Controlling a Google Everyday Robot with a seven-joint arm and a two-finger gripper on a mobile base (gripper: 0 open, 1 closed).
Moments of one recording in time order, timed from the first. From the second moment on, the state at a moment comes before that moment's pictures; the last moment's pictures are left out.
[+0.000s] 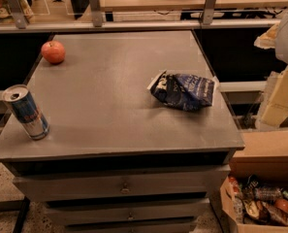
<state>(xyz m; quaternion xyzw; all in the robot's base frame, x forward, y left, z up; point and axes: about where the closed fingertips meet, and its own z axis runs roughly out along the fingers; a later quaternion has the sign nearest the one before) 0.438 -0.216 0.978 -0.60 0.78 -0.04 0.16</state>
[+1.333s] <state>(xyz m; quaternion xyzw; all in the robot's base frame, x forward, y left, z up) 0.488 -0.193 0.932 -0.65 0.74 -0.03 0.16</state>
